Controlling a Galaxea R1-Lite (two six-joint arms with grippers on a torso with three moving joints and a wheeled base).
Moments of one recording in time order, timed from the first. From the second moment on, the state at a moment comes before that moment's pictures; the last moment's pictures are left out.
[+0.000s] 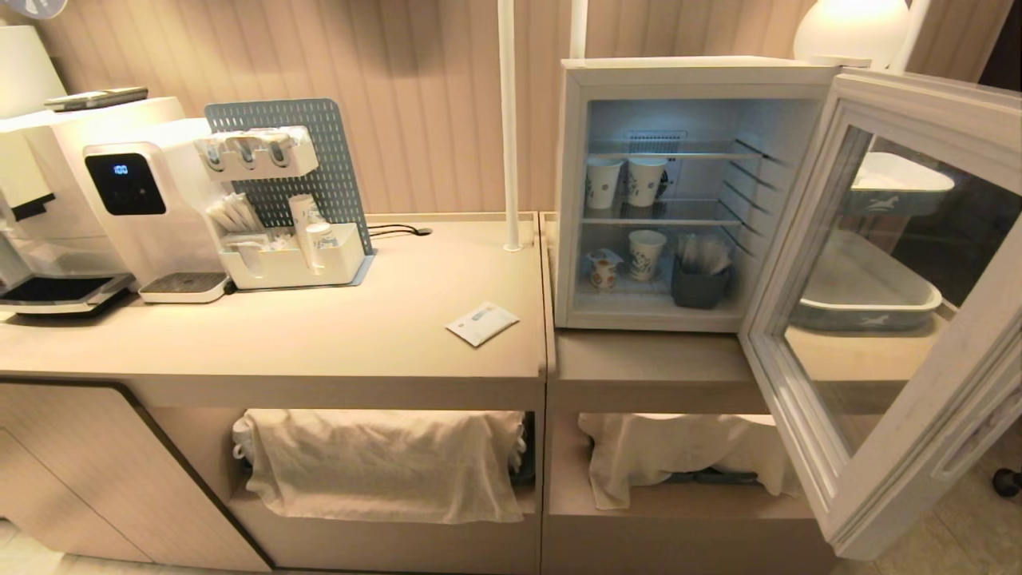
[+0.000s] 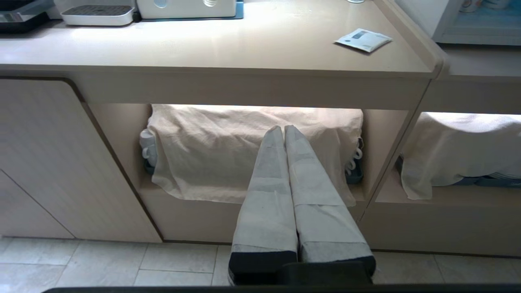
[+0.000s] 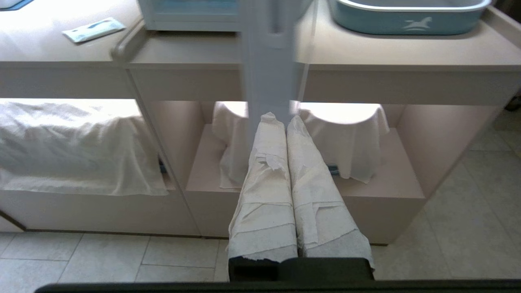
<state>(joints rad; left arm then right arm) 0.00 0.00 0.00 0.01 0.01 -0.02 0.01 0.00 -0.02 0.07 0.01 -0.03</state>
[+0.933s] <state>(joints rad) 0.00 0.00 0.00 0.01 0.01 -0.02 0.01 0.00 -0.02 0.07 0.01 -0.03</state>
